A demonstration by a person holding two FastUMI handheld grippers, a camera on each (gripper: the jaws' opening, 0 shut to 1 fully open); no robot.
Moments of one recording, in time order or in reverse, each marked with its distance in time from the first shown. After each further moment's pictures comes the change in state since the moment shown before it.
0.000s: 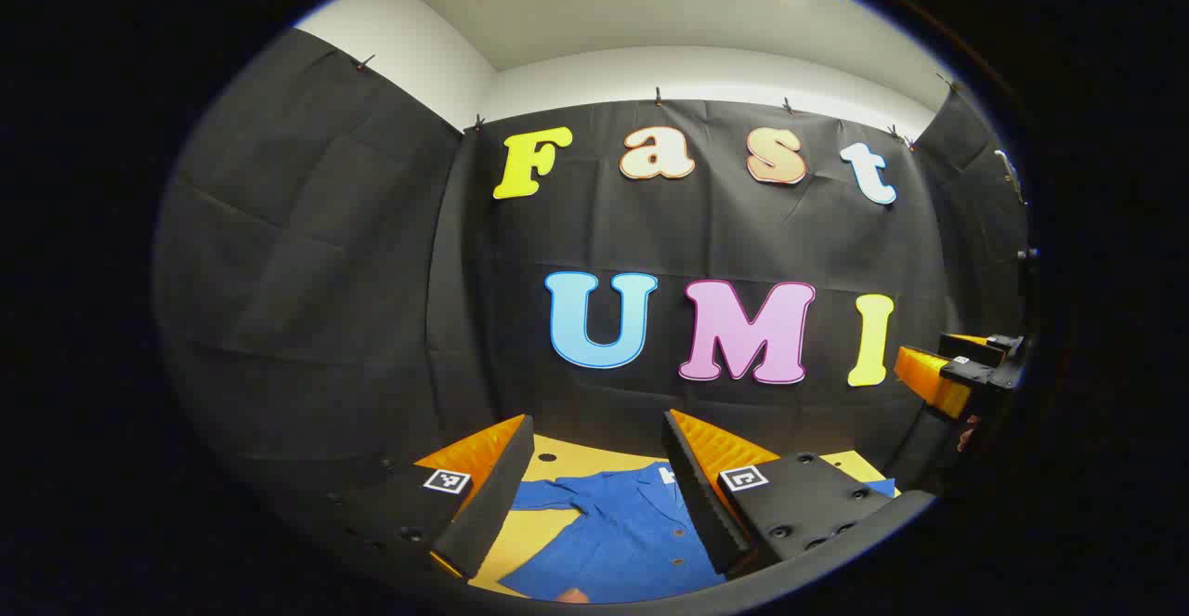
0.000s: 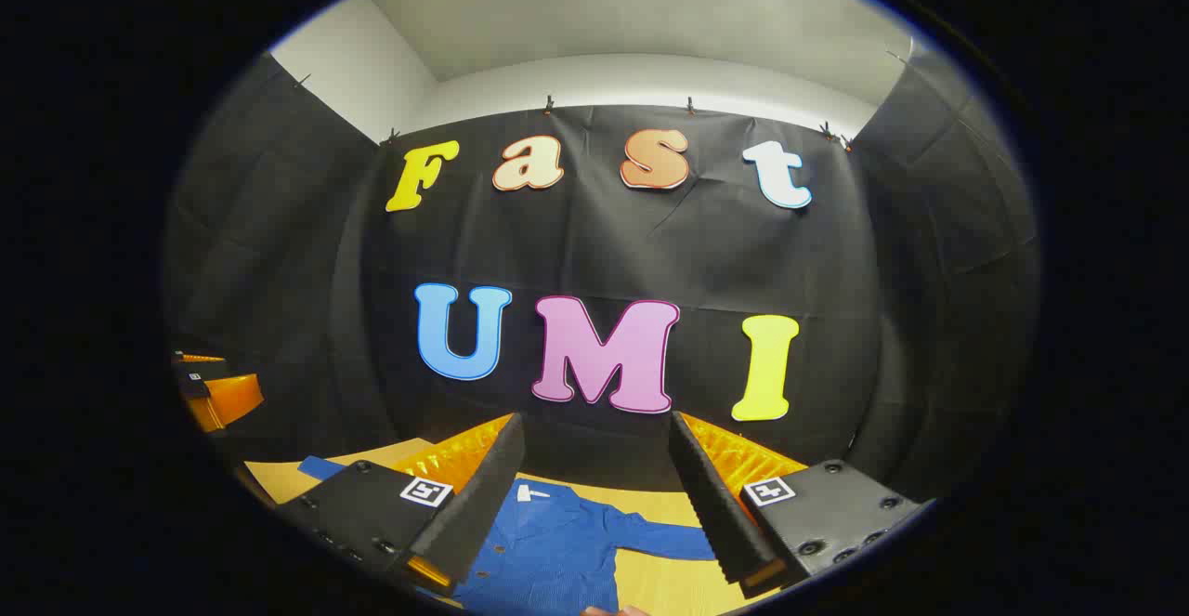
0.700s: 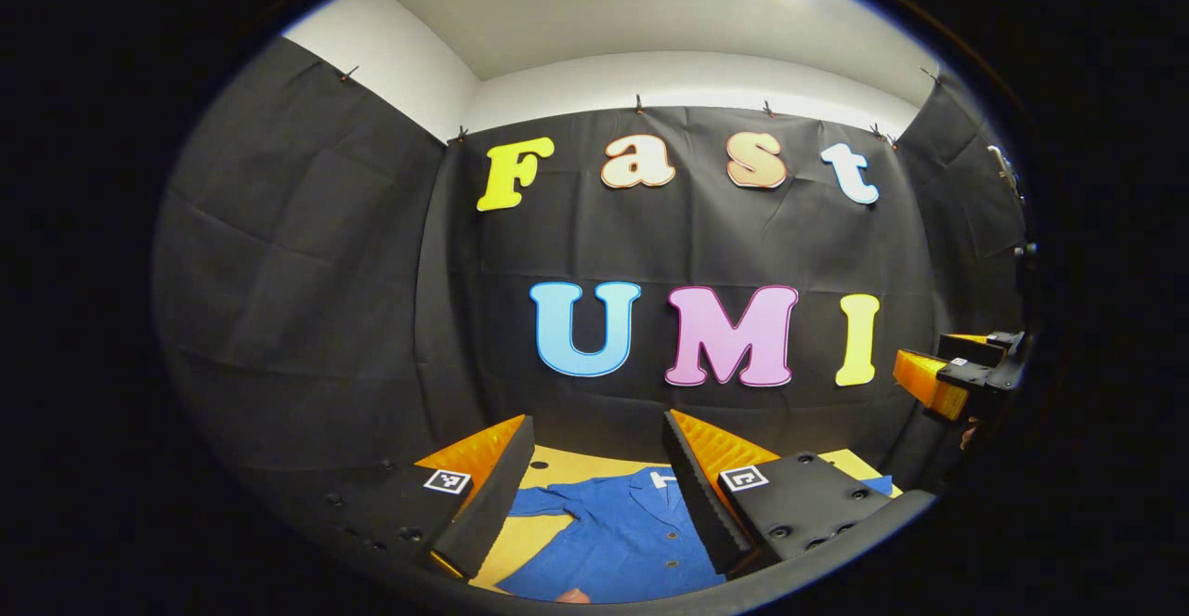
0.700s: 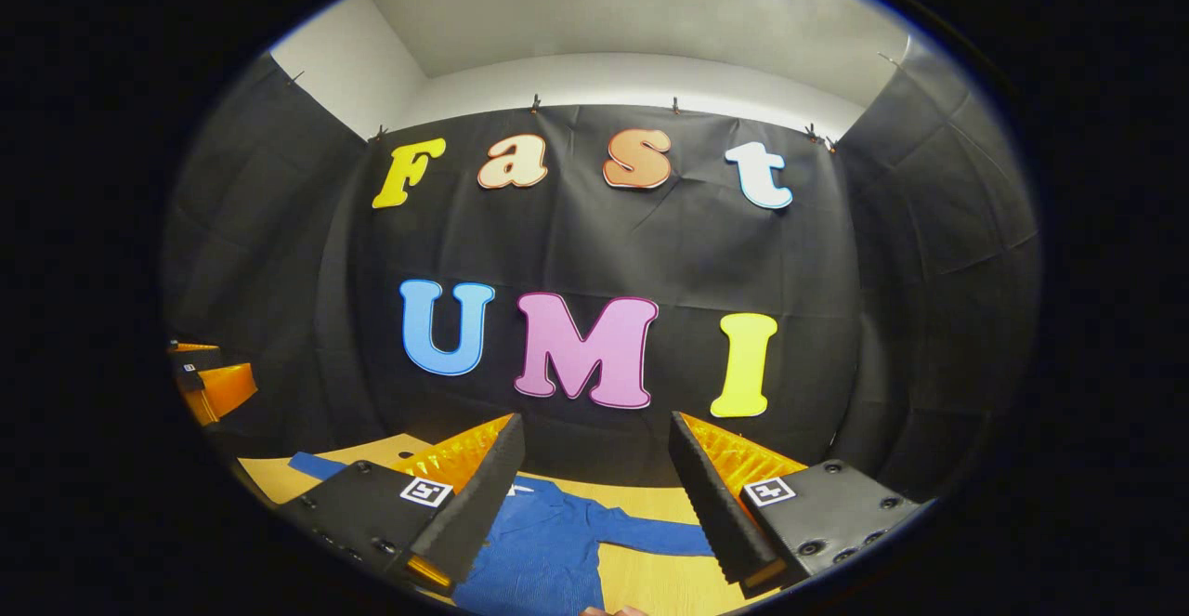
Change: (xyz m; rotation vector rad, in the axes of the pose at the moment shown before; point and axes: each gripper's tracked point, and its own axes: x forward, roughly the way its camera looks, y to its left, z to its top) left arm -0.005 -0.023 0.010 0.024 -0.025 -0.056; right arm -0.017 -0.022 0.001 0.001 0.014 -0.056
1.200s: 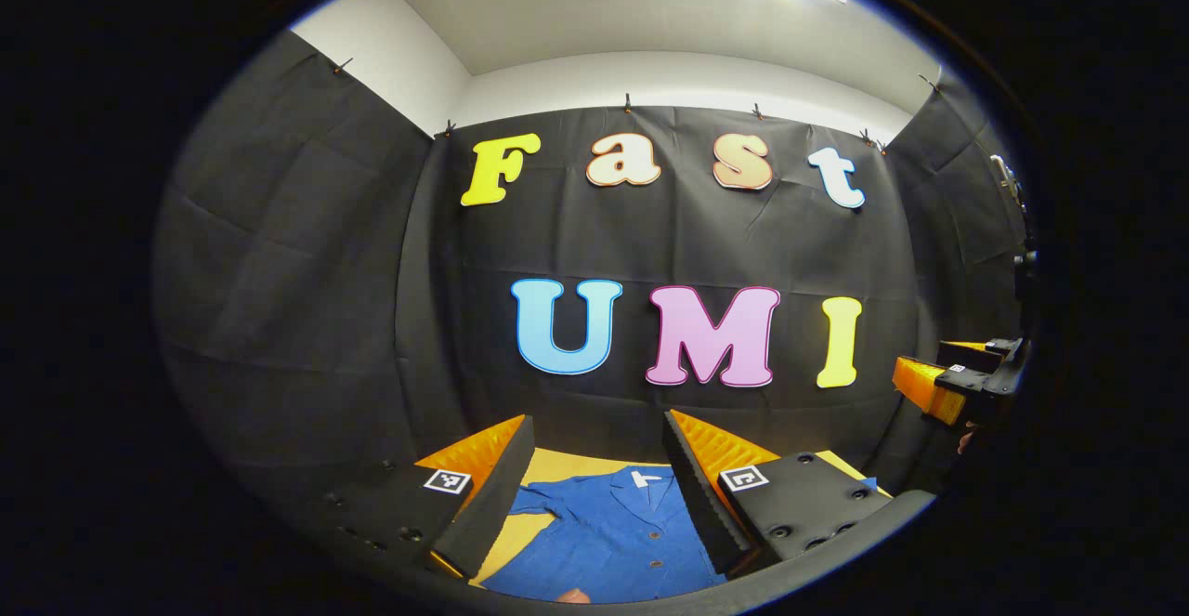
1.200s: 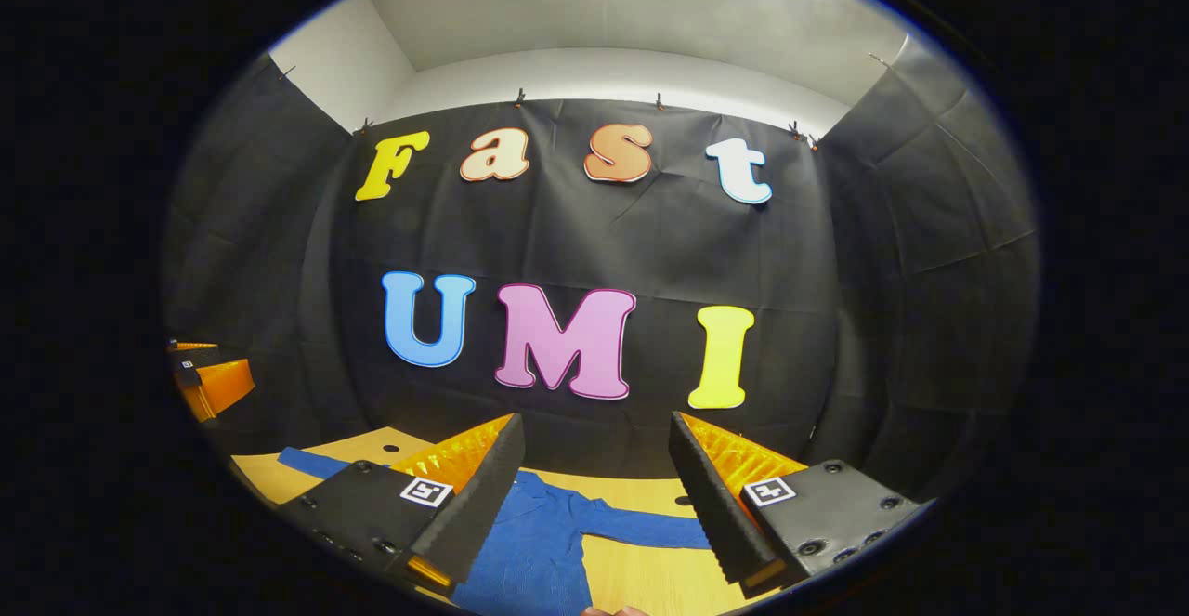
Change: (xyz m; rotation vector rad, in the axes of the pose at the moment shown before) left arm 0.003 -0.011 -0.002 -0.024 0.002 -0.059; right arm -0.011 -0.024 -0.006 -0.018 0.025 -0.072
